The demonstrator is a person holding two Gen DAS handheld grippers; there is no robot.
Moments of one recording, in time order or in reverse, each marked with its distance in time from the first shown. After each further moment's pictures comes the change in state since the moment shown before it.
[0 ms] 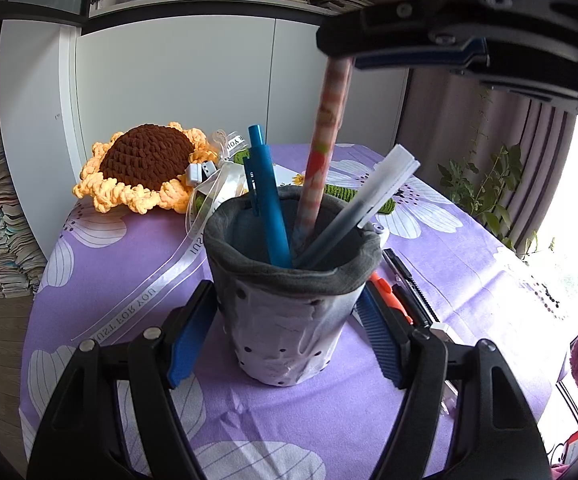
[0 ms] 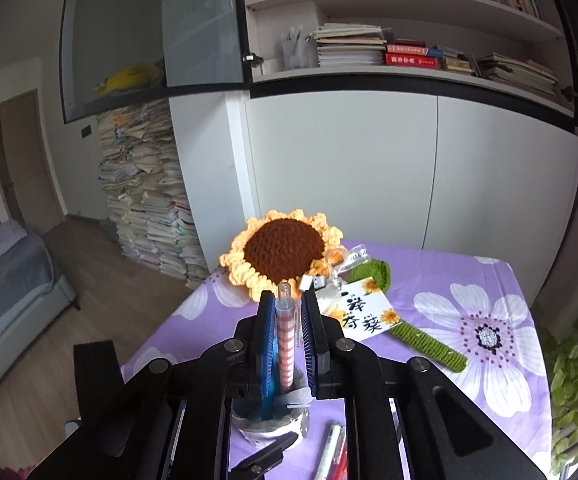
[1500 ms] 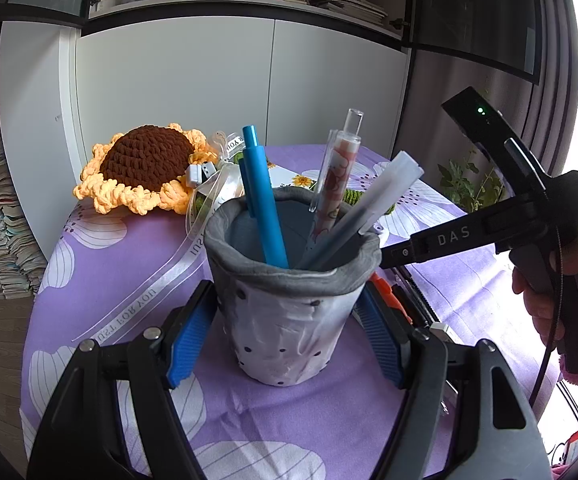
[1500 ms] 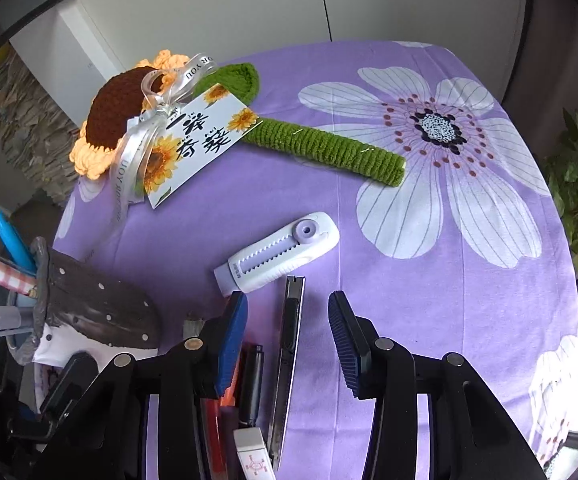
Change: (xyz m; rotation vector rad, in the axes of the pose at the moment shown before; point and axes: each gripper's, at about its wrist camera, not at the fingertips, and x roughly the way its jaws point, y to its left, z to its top) left arm -0.002 0.000 0.000 0.005 -0.004 0.001; right arm 0.081 -0.120 -0.088 0.350 0.538 -0.151
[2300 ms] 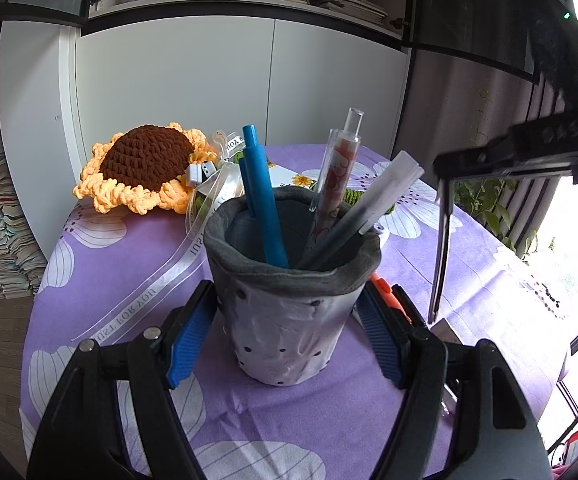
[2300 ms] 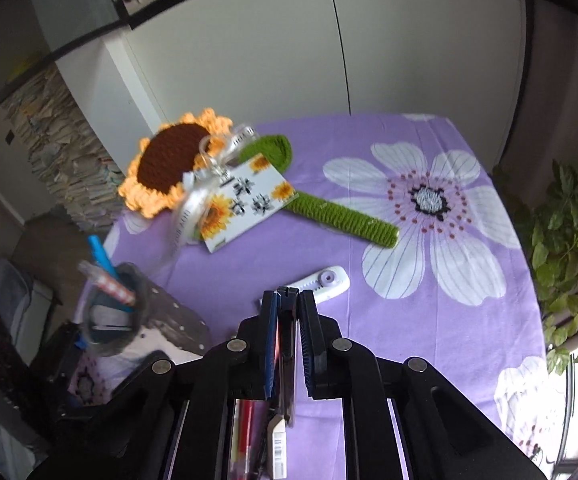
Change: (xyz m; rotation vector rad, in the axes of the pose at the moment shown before) left arm 0.000 0.000 0.000 0.000 0.000 0.000; right arm -0.085 0.022 -0.004 -0.074 -0.219 0.043
